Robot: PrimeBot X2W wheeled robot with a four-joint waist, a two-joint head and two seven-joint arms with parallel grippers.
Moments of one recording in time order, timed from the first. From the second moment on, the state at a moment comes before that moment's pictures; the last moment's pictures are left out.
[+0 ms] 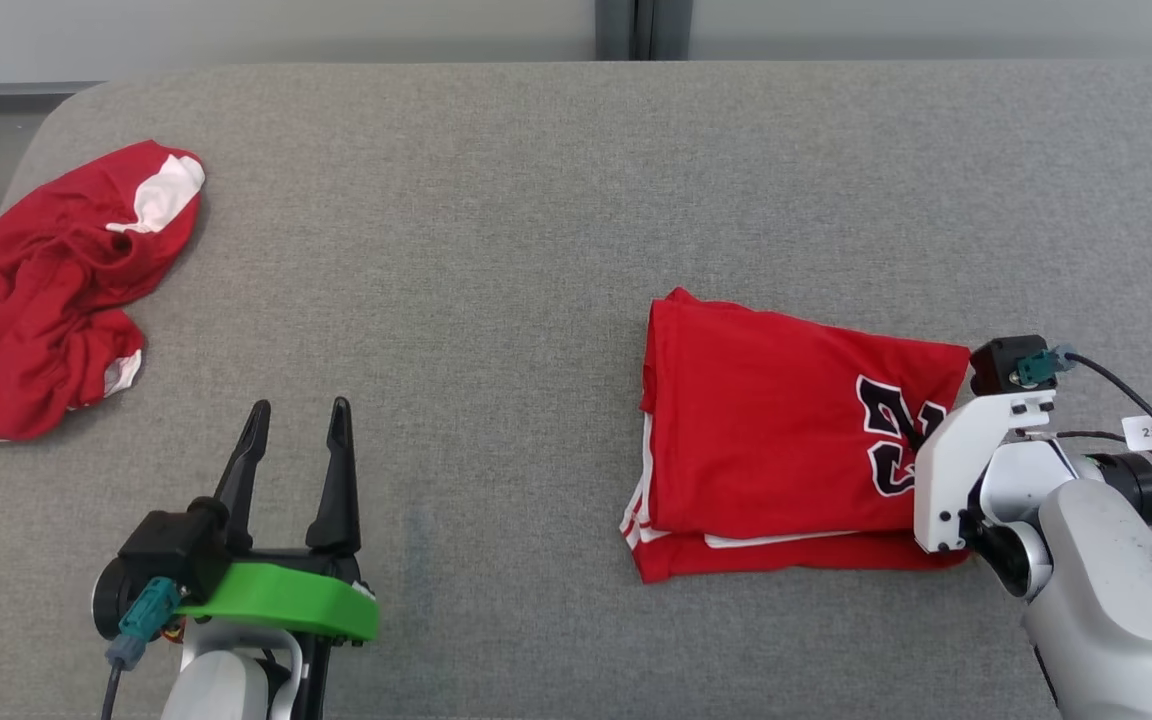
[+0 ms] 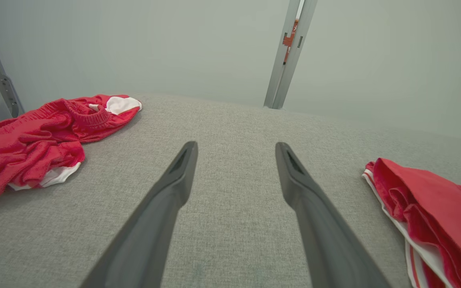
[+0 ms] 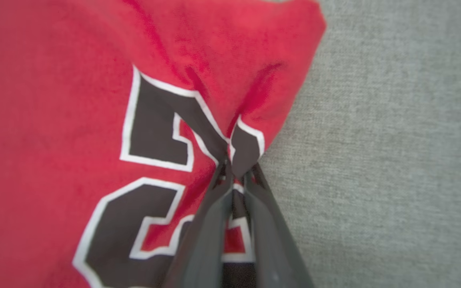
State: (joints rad) left arm -0.14 0.05 -0.09 0.24 -0.28 -0.13 -0.26; right arm -0.42 -0.18 0.07 0.59 0.25 0.13 0.50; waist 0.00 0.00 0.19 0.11
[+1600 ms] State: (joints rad) left arm -0.38 0.19 -0.22 -0.17 -0.23 -0.13 -0.26; right arm -0.91 -0.63 0.01 0.73 -0.16 0.13 0.13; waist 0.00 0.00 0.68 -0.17
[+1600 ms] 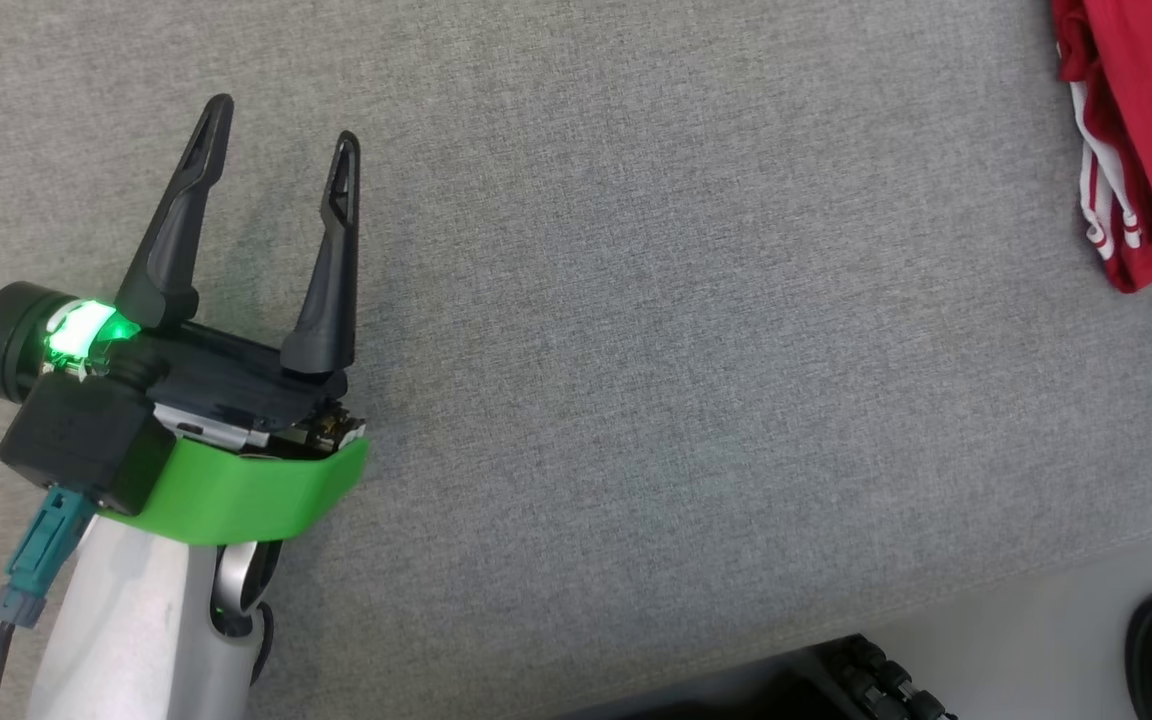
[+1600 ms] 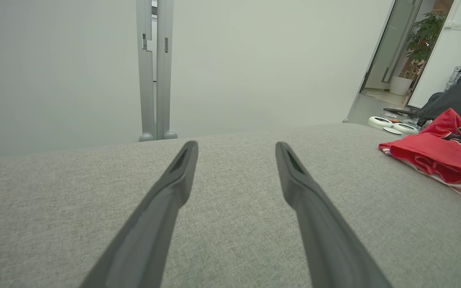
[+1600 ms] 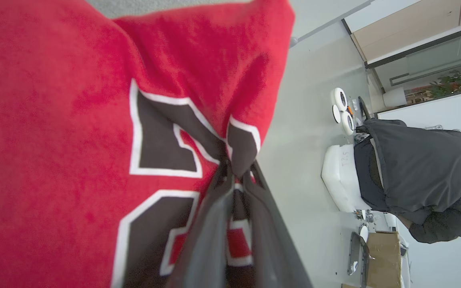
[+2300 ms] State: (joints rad) left arm -0.21 0.09 -0.10 0.03 -0.27 -0.13 -0.26; right arm -0.52 -0.35 -0.14 0.43 -0.07 0.13 -0.11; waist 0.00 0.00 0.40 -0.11
